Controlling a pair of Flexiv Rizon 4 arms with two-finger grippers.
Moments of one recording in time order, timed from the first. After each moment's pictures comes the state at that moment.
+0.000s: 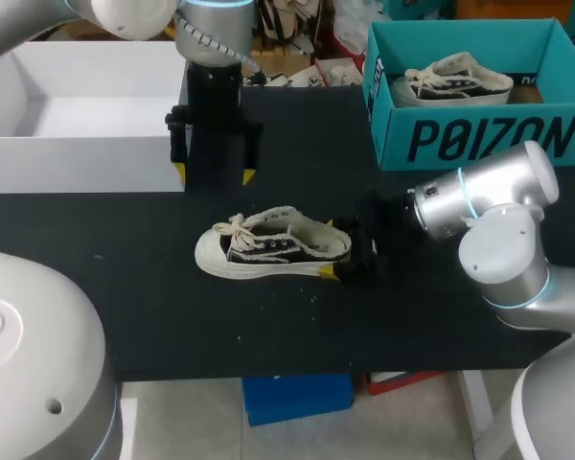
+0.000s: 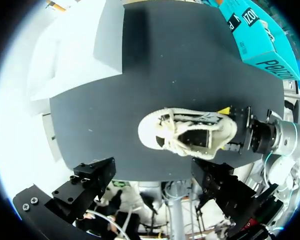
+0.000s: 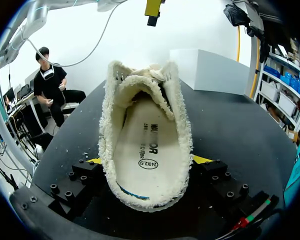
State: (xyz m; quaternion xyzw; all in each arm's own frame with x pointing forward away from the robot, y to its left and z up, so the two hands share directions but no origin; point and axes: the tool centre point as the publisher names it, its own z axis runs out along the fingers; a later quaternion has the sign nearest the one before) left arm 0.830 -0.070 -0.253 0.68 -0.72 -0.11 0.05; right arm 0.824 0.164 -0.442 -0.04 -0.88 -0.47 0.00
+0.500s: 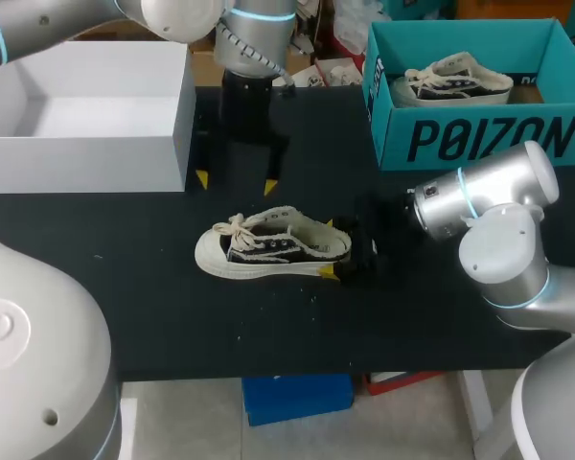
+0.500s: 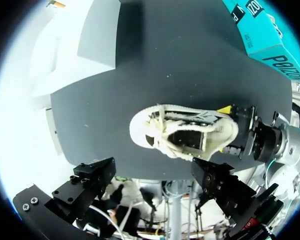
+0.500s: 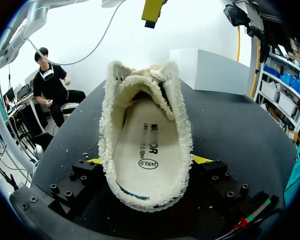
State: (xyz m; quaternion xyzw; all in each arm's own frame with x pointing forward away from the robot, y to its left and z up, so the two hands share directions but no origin) left arm 0.827 -0.097 -0.267 0.69 -0.71 -0.15 0.04; right arm 0.824 0.164 -0.442 -0.04 -0.88 -0.47 0.00
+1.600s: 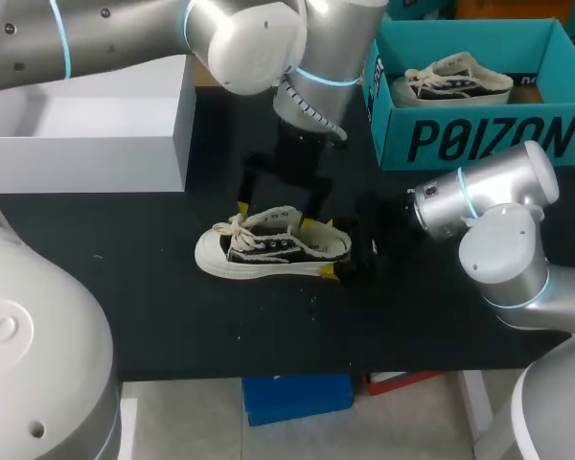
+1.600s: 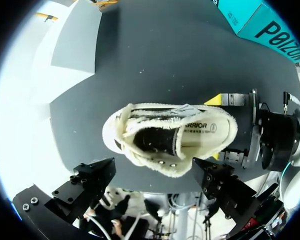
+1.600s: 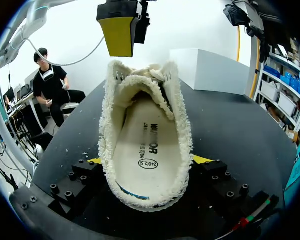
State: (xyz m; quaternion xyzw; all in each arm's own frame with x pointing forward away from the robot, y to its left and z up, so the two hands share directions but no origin) left arm 0.804 -0.154 -0.318 0.66 -0.74 -0.15 -0.03; right arm 0.824 0.164 -0.442 -0.04 -0.88 -0.47 0.00
